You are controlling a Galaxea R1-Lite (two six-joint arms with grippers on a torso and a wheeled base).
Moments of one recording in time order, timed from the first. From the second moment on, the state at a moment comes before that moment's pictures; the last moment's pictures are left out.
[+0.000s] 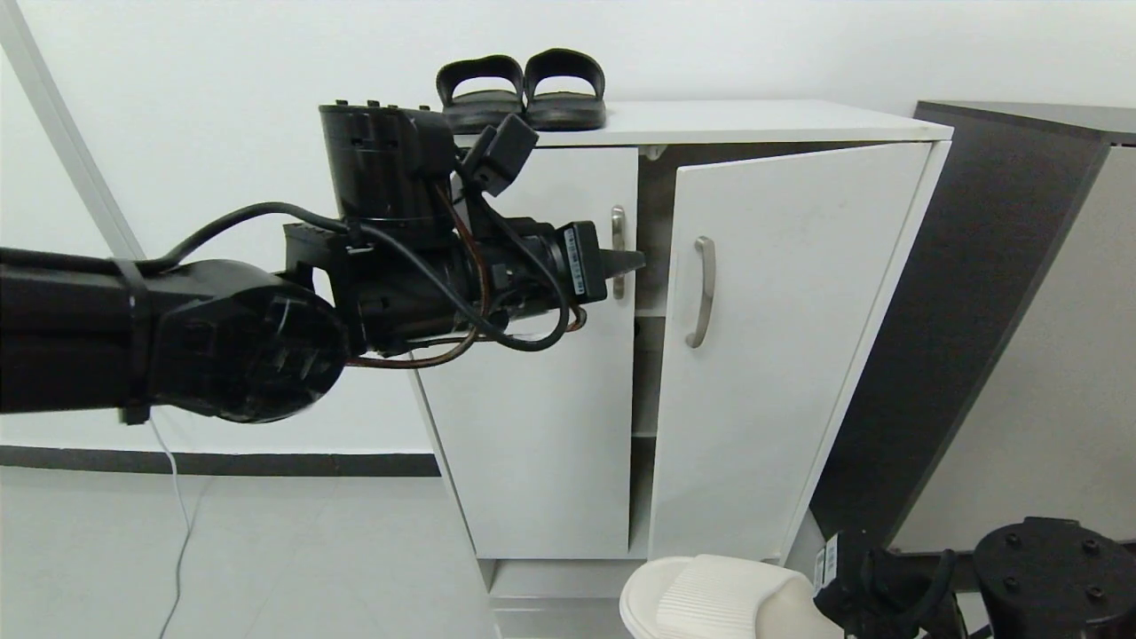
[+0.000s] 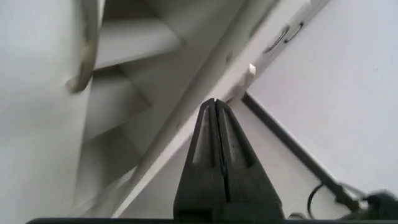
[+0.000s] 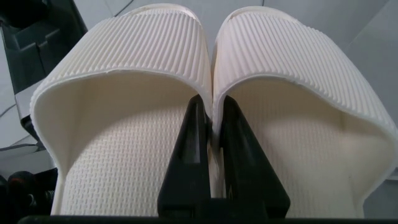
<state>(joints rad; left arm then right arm) -0.58 1.77 -1.29 -0.42 -0.37 -0.38 0.90 1.52 -0.29 -0.74 0.21 0.01</state>
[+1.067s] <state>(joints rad) -0.66 2.06 -1.57 -0.46 -0.25 -0.49 0.93 1.52 -0.27 -0.74 0.21 0.01</state>
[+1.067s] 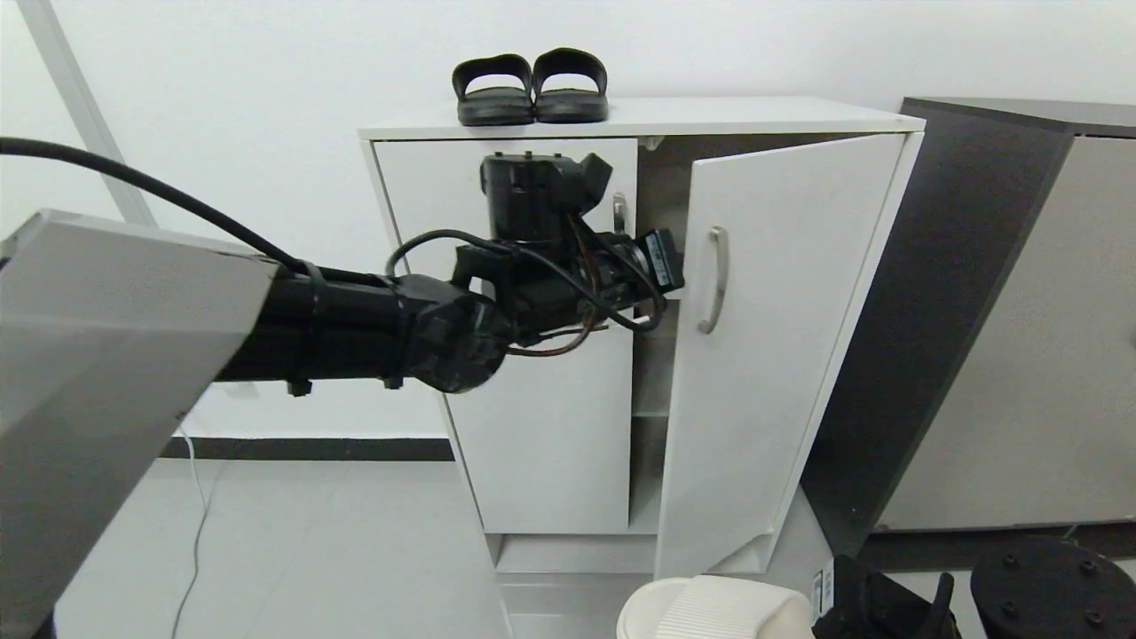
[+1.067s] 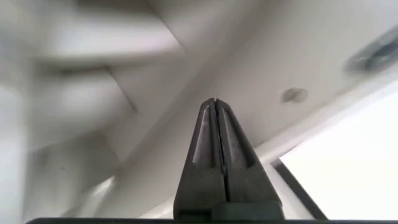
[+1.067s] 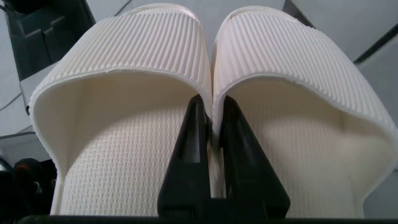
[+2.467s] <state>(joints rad) -0.40 1.09 -0.65 -0.44 0.33 -0.06 0.69 1.93 -0.59 -1.02 -0.52 0.14</state>
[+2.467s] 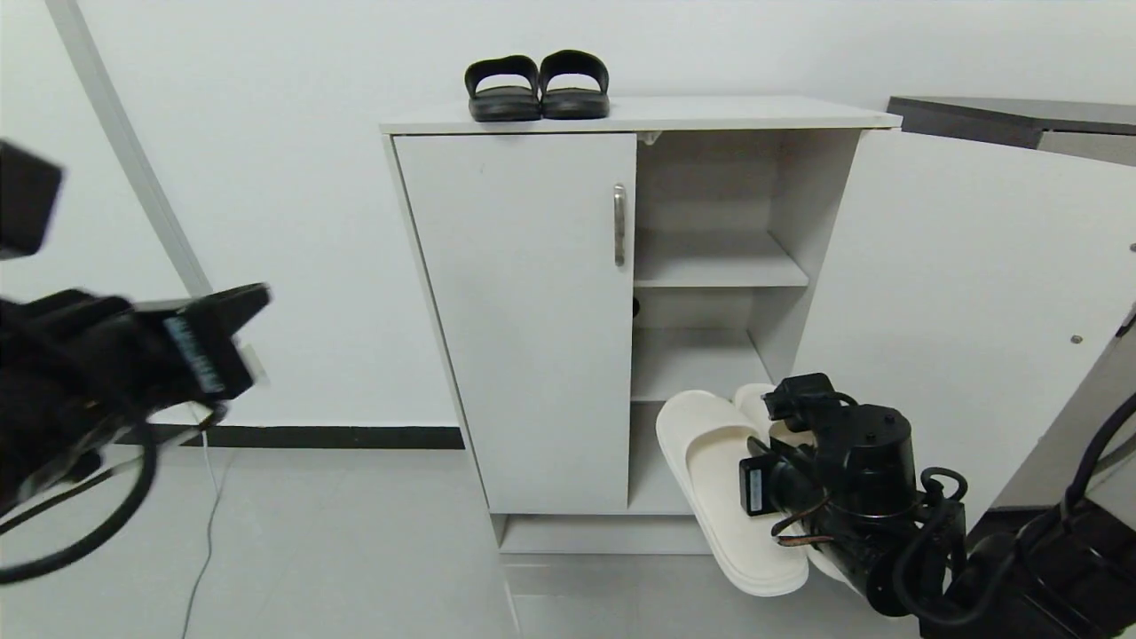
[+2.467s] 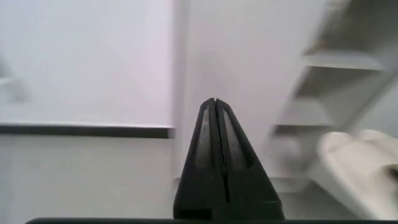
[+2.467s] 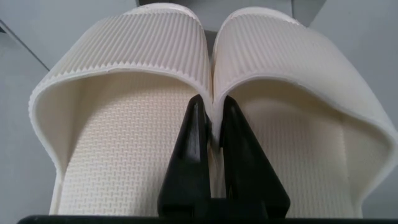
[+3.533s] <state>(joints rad) 0.00 0.01 0.00 0.00 -0.04 0.04 0.68 1.96 -0.58 -1.02 -0.54 0.14</state>
